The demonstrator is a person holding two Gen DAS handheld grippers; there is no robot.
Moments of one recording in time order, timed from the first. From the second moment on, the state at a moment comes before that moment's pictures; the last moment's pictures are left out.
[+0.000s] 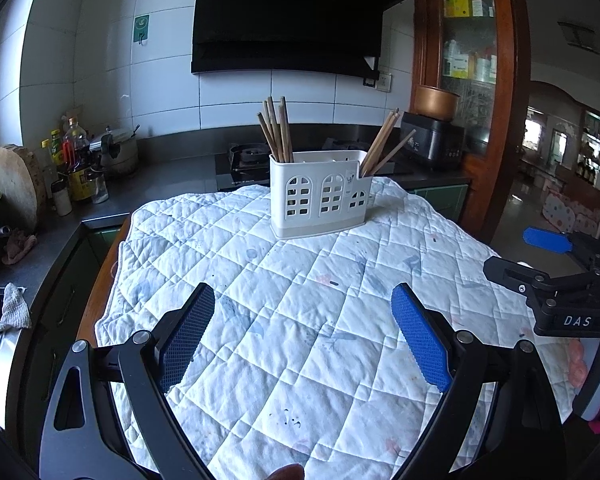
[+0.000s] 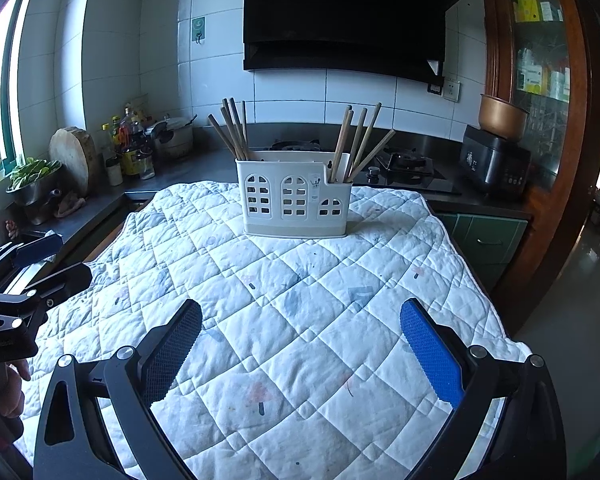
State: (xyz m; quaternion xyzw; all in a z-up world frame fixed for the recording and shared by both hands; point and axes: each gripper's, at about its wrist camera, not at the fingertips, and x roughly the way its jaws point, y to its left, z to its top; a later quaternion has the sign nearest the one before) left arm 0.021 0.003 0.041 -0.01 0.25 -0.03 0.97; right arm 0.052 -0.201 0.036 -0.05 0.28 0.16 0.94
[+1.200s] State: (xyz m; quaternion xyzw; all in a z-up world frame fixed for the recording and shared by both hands) left arm 0.027 -0.002 0.037 -0.01 0.26 -0.03 0.97; right arm 0.056 -0.200 0.035 -0.05 0.29 0.17 0.94
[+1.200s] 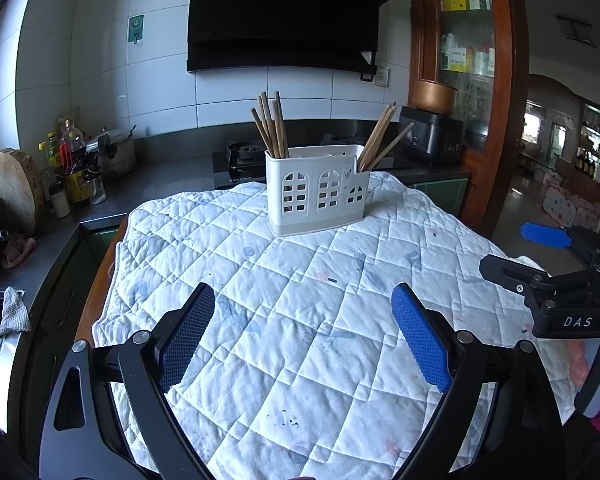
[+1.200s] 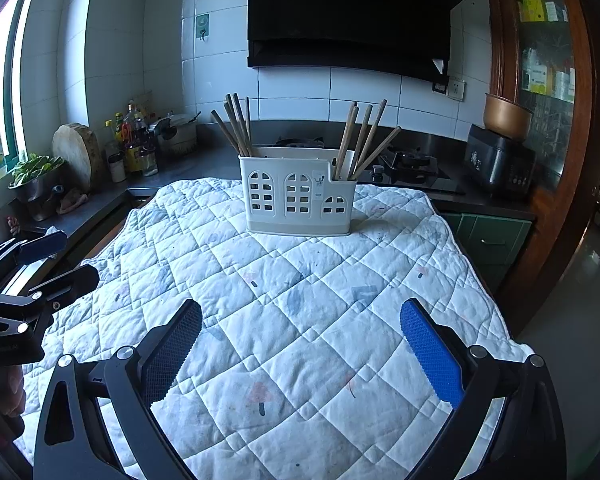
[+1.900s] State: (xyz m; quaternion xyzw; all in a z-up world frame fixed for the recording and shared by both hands) left arm 0.028 0.000 0.032 -0.01 0.25 -0.03 0.97; right arm 0.060 -0.199 0.027 -0.05 0.29 0.17 0.94
